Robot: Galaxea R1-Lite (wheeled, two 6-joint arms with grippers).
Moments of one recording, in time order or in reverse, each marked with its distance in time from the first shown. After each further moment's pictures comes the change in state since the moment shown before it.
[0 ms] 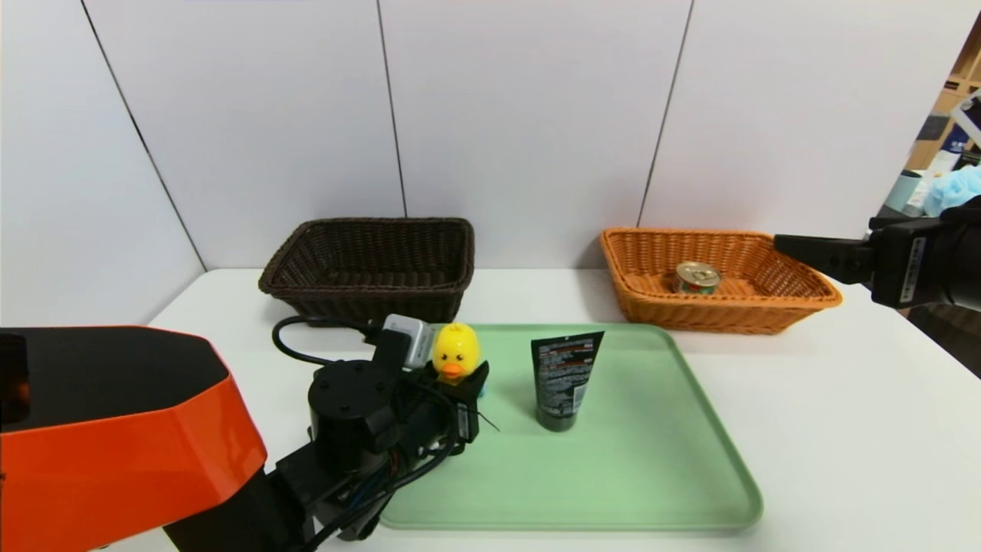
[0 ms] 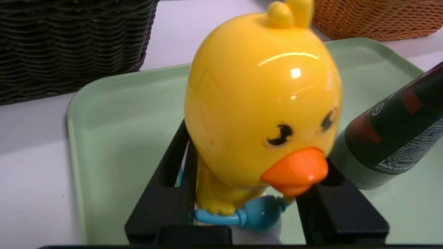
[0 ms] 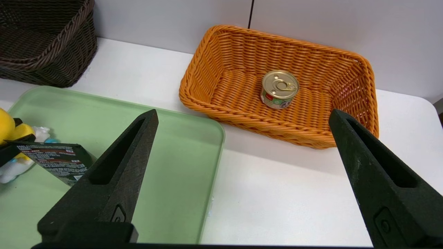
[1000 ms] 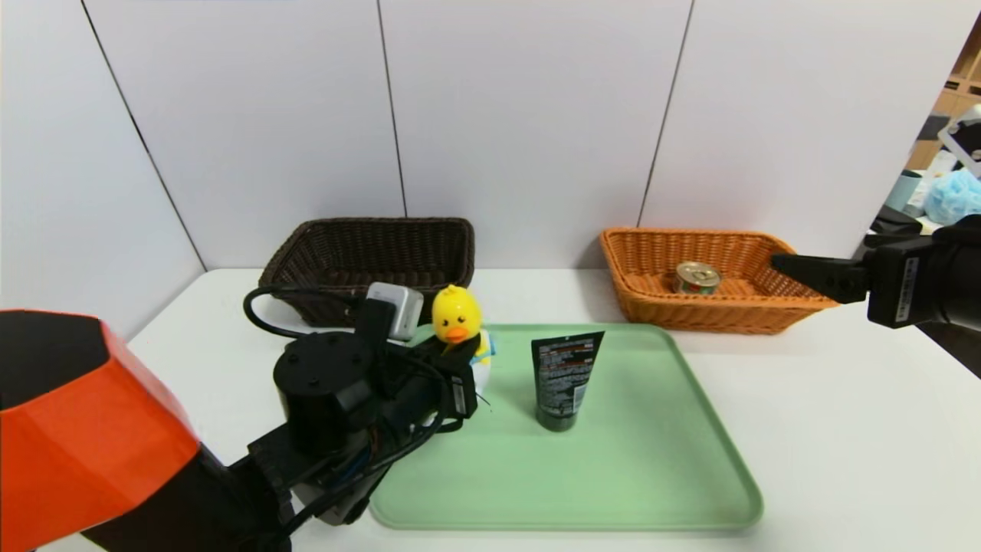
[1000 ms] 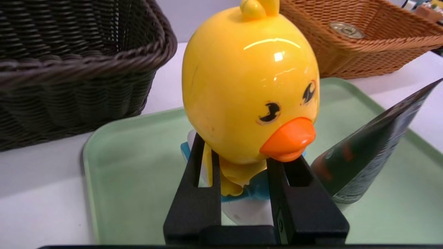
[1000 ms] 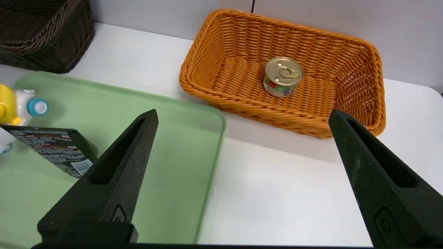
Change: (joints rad) left arm -0.010 -0.142 -0.040 0.095 -0.004 0.002; right arm 0.001 -0.006 0.036 0.007 0.001 -0.001
